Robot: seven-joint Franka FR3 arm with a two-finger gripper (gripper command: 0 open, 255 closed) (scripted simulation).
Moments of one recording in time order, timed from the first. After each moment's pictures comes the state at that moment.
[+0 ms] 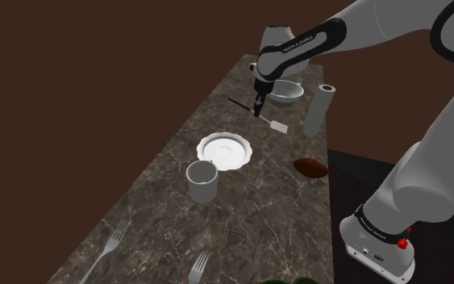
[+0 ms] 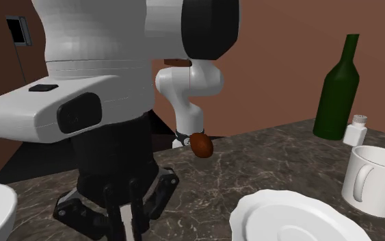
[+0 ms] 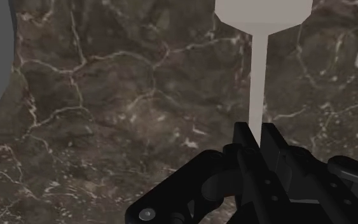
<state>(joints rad) 0.11 0.06 -0.15 -2.16 0.06 2.27 -0.60</state>
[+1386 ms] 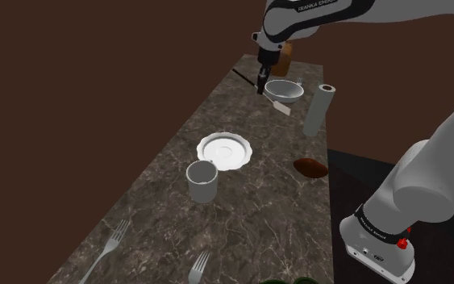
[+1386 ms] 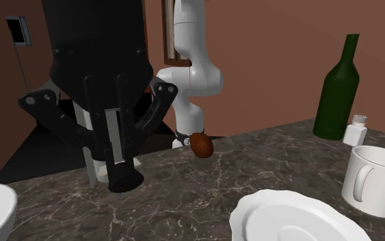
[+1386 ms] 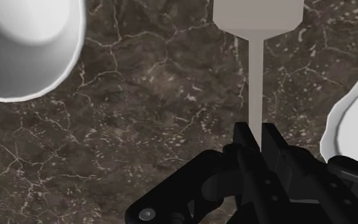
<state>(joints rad) 0.11 -0.05 -0.15 -1.99 0.03 2.00 -0.58</state>
